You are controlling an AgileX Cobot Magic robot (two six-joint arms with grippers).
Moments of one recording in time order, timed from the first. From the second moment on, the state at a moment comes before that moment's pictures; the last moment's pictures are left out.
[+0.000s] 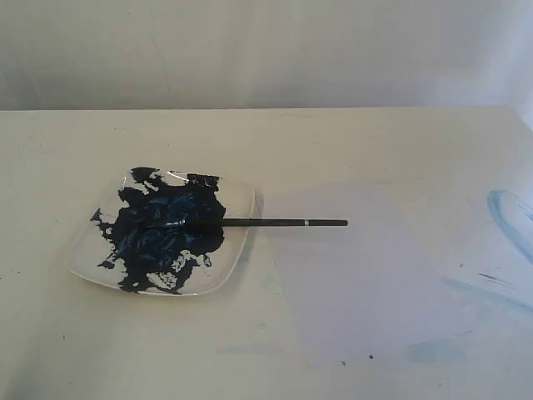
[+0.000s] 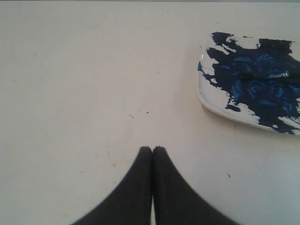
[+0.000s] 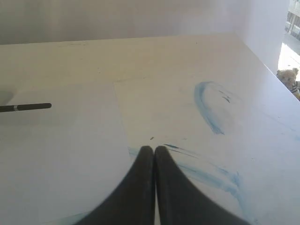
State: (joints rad) left arm 0.00 0.00 0.02 -0.08 0.40 0.05; right arm 0.16 0.01 0.00 0.00 0.34 0.02
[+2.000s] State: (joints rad) left arm 0.00 0.00 0.02 -0.08 0.40 0.05; right arm 0.16 0.30 -0.24 0.27 0.25 0.48
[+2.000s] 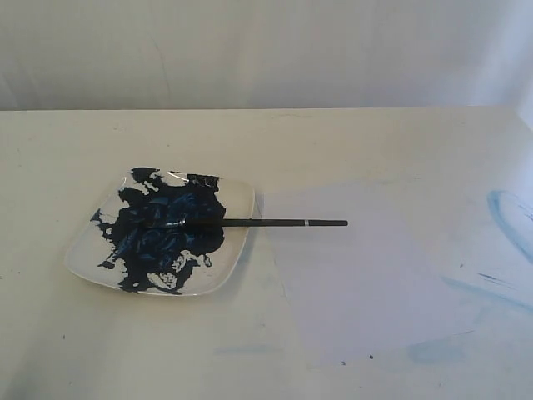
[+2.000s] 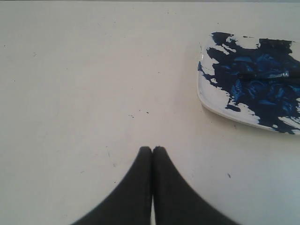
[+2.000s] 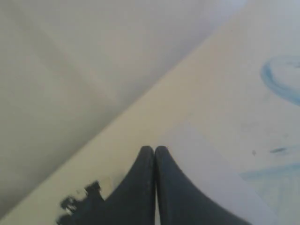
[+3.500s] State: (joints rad) left arm 0.00 0.00 0.02 -0.08 0.40 0.05; right arm 0.61 1.88 -1.04 1.75 0.32 -0.72
